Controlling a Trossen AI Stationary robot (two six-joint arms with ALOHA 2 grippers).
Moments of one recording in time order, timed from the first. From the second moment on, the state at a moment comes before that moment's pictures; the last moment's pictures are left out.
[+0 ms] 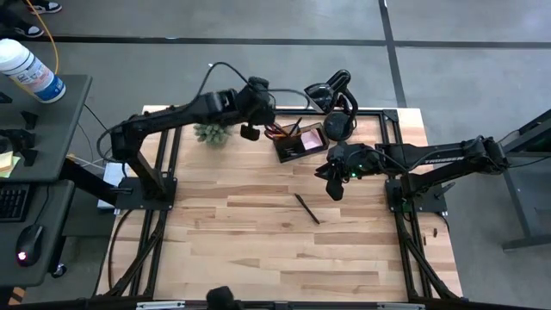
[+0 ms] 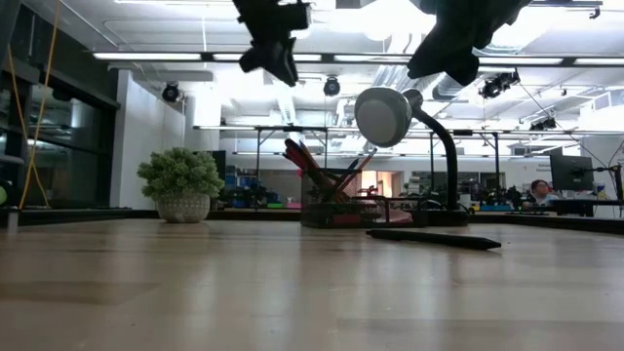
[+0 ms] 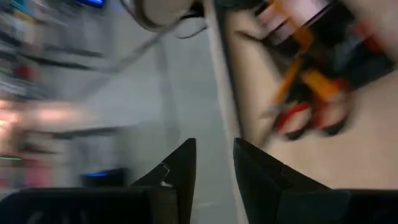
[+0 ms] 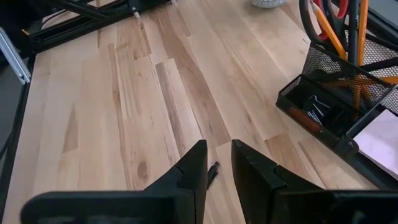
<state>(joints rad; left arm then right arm) 0.45 1.68 1.65 -0.78 -0.45 0.90 0.01 1.11 0.87 -0.40 0.11 0.39</state>
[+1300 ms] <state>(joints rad) 0.16 1.66 1.67 -1.11 -0.20 0.35 0.22 1.44 0.87 -0.42 0.18 0.86</state>
